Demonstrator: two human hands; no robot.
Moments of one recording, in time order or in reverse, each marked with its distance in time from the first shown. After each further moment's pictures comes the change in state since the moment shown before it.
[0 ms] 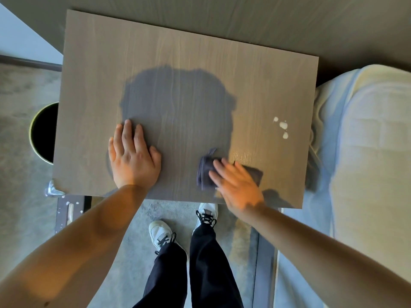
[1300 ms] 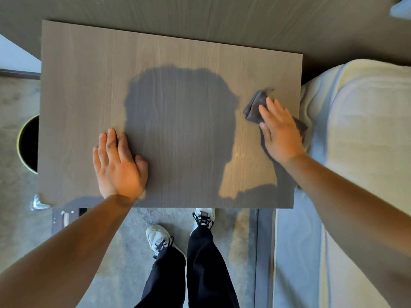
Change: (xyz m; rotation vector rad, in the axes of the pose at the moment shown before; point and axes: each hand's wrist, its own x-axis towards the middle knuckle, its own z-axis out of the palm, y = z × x) left_hand -0.001 -0.006 0.014 0.032 0.037 0.016; right_hand 0.046 0.148 -0.077 -0.038 0.104 0.385
